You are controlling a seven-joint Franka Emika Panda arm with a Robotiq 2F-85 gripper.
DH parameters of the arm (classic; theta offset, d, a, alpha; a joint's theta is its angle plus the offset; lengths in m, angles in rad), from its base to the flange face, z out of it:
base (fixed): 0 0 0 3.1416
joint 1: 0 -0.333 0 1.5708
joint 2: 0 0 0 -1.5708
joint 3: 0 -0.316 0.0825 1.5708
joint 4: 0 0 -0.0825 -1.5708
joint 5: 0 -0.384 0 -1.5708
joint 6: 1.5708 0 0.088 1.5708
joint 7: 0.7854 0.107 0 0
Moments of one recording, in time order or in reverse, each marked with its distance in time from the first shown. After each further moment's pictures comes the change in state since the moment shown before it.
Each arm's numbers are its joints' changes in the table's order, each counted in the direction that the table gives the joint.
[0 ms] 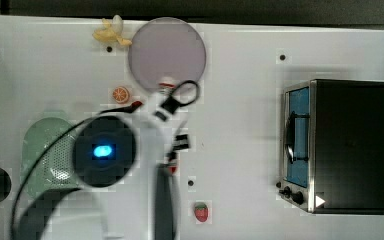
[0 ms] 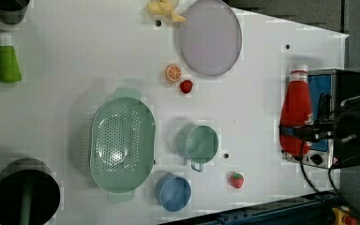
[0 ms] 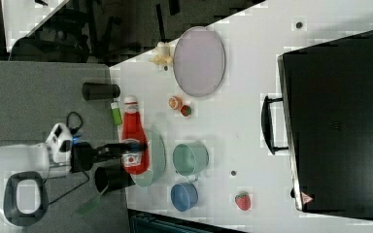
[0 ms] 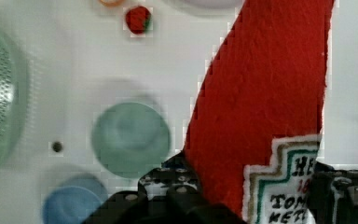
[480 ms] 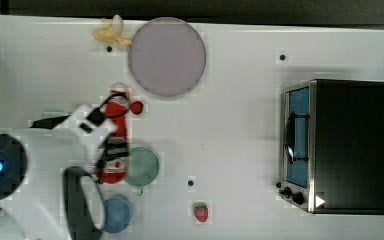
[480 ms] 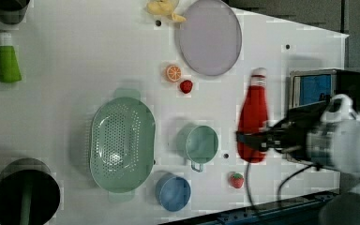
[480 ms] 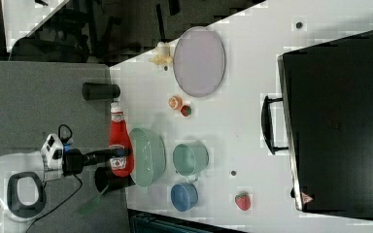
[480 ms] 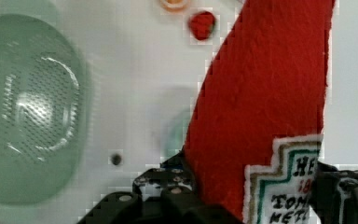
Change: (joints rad) arm -0.022 0.088 -0.226 -0.006 -0.008 0.105 0.270
